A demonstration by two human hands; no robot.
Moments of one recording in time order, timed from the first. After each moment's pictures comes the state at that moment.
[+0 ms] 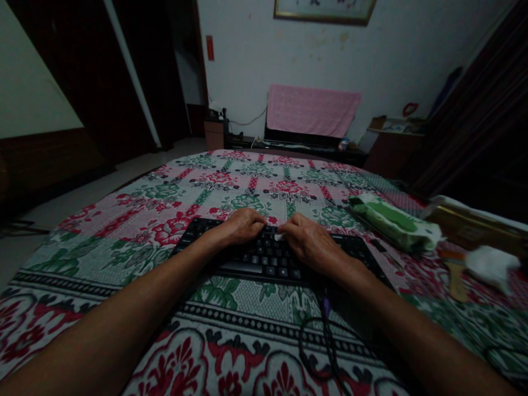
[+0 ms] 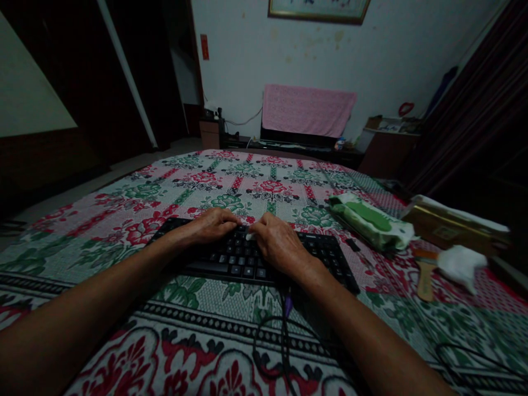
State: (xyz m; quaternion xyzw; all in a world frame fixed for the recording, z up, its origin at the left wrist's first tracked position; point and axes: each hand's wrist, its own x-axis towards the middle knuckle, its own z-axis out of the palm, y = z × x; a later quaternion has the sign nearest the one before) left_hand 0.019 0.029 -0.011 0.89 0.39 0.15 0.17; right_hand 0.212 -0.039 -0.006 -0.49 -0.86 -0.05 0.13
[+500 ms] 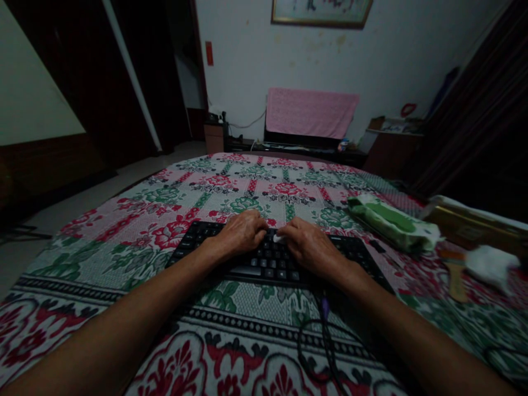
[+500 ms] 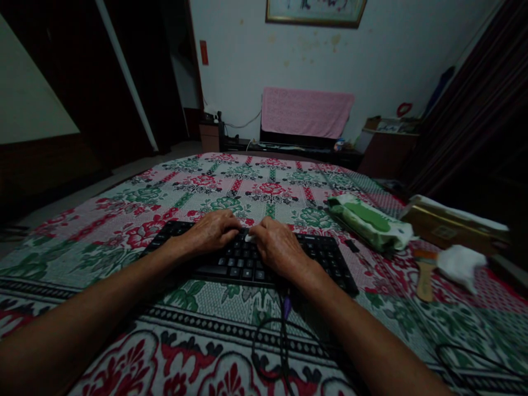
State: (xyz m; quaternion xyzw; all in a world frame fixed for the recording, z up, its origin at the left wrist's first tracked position) left_hand 0.022 0.015 -0.009 0.92 0.38 0.13 0.00; right_hand 0.214 -0.041 -0.007 -0.50 -0.85 -0.05 0.13
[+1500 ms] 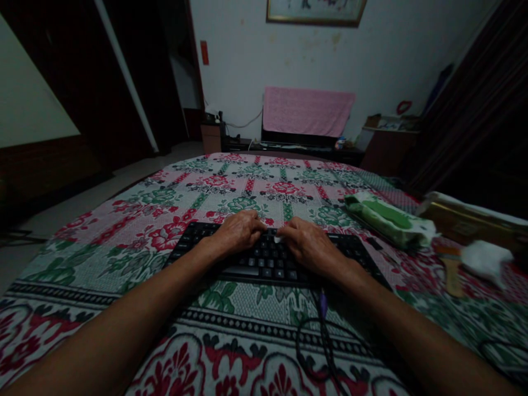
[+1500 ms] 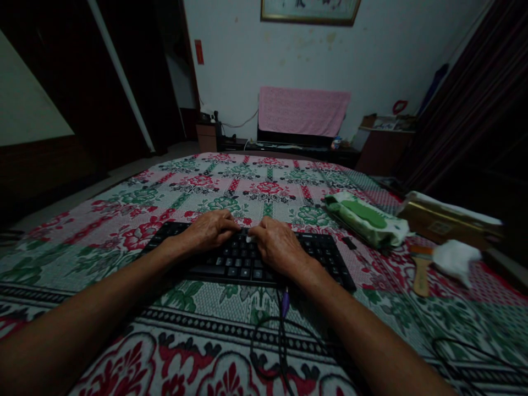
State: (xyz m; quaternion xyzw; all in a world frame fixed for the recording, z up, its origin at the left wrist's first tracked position) left_hand 0.018 0.023 -0.015 0.93 0.35 0.11 -0.02; right_hand 0.218 -0.040 -0.009 -0.51 -0.85 -0.05 0.11
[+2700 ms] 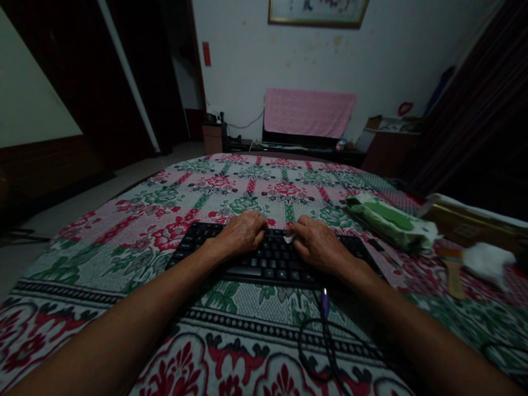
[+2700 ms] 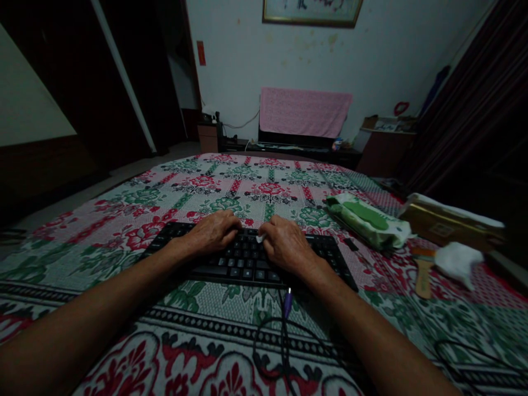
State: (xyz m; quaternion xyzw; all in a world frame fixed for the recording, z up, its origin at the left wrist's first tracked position) left_hand 0.023 0.018 -0.018 0.92 0.37 0.14 -0.05; right_hand 0.225 -0.039 -0.006 -0.53 -0.84 -0.07 0.11
